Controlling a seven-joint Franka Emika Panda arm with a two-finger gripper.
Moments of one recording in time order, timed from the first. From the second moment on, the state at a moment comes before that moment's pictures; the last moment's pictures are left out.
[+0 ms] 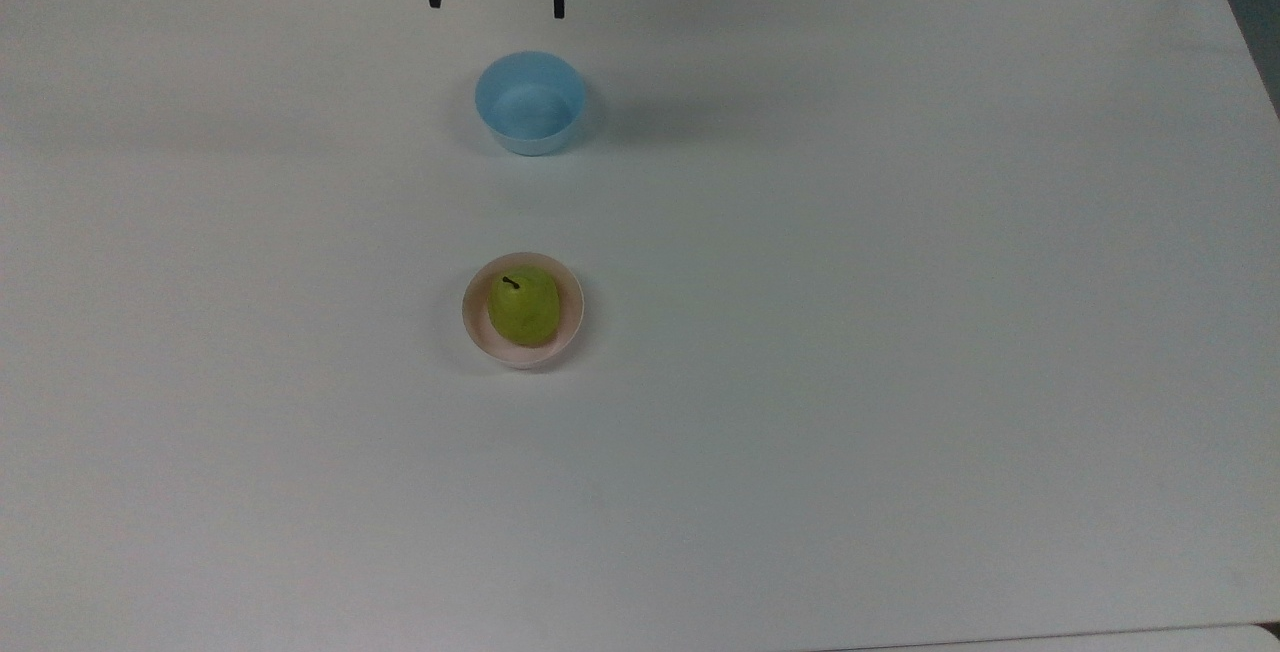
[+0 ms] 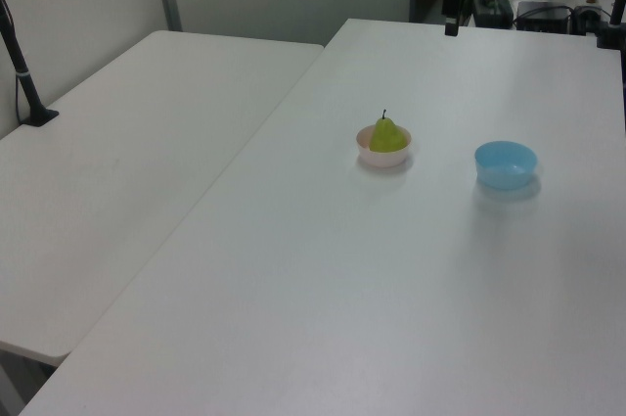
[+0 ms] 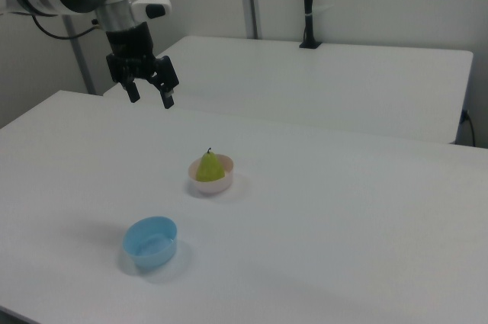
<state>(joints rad) 0.06 0.01 -0.03 -1.64 -0.06 1.69 0.06</state>
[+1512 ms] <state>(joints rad) 0.02 0.19 -0.04 -1.60 -0.06 1.90 0.04</state>
